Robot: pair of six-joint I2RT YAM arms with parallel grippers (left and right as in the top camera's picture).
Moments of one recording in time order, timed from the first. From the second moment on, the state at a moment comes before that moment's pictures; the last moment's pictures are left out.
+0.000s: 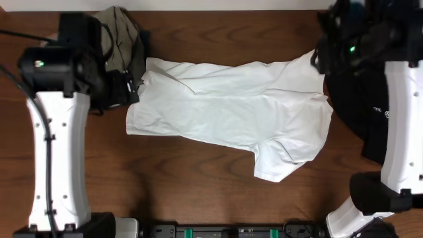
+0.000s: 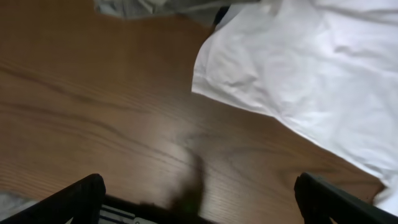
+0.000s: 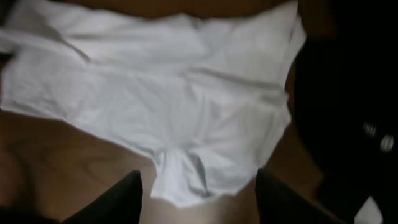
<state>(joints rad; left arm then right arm) -0.01 1.57 1.83 -1.61 -0.11 -0.28 0.10 1.81 2.29 -1.70 -0.13 0.05</state>
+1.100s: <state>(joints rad) 0.01 1.82 1.06 -0.78 -0.06 -0.33 0.37 1.83 1.56 -1.25 -0.22 0.13</state>
